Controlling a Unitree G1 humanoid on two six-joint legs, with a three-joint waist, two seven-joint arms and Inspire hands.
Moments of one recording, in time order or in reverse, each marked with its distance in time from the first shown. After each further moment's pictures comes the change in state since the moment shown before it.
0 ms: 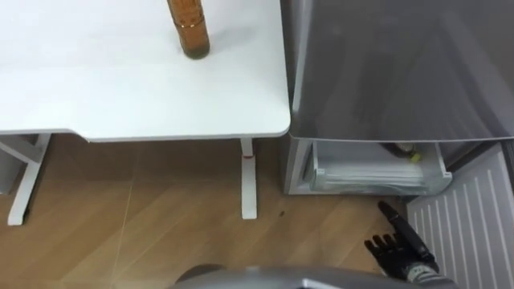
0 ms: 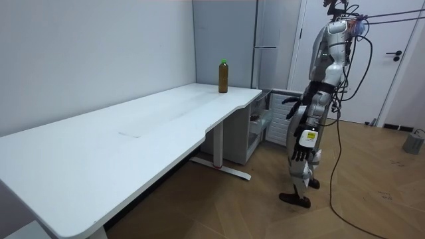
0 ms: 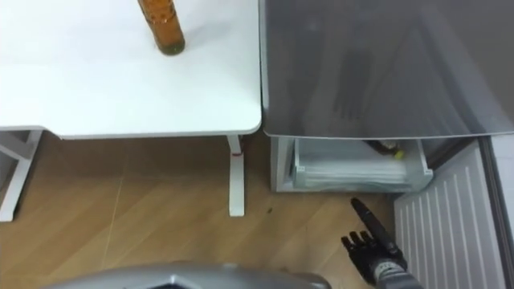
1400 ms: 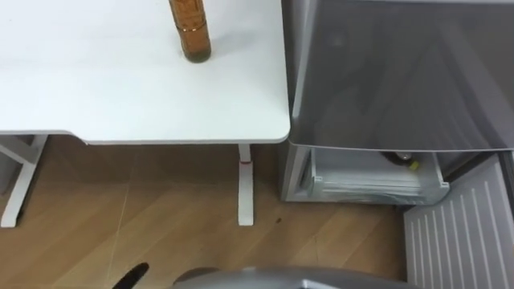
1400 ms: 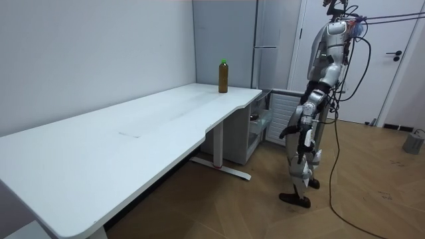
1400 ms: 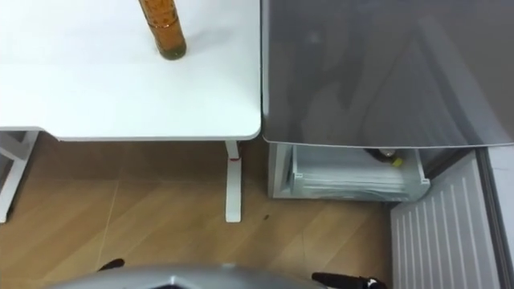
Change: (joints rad) left arm -0.038 -0.028 0.333 -0.142 -0.520 0.008 0.337; right arm -0.041 0.017 0.099 0.146 -0.924 0.012 -0.038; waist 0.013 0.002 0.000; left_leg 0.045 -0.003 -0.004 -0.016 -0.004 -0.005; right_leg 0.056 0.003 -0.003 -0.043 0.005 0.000
